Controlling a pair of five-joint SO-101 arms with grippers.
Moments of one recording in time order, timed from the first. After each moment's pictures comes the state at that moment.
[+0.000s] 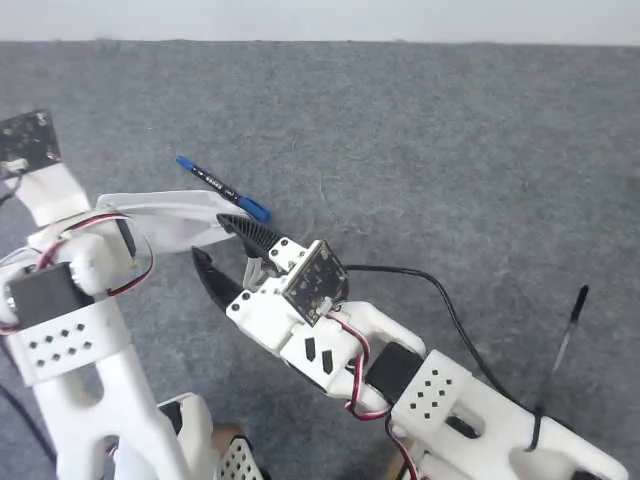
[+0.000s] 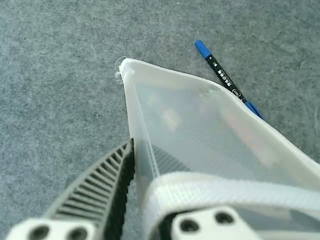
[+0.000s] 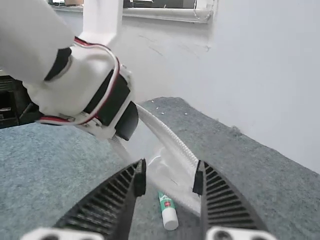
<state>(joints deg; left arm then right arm) -28.2 -43.1 29.5 79.4 5.5 -57.8 -48.3 62.7 -2.1 0.5</state>
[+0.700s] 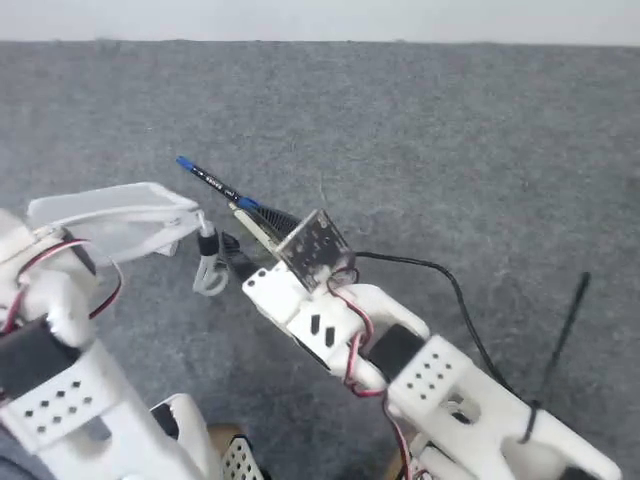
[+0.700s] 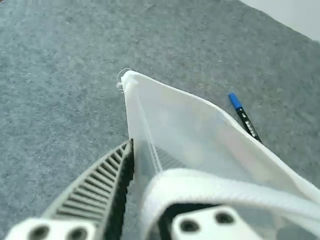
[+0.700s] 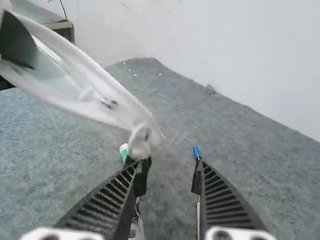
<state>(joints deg) -39.6 -53.8 29.4 79.2 9.2 -51.6 -42.4 59.3 5.2 0.3</state>
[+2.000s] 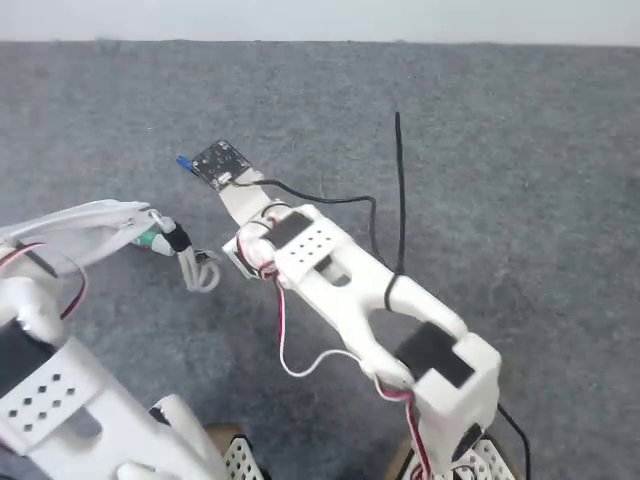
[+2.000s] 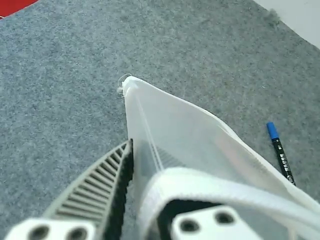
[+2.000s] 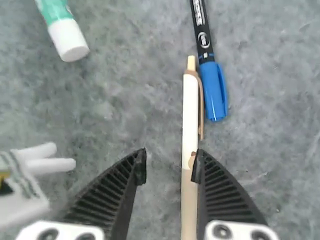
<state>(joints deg) -49.9 -51.4 29.4 76.1 11.3 -46.9 17.7 5.1 45.0 0.3</state>
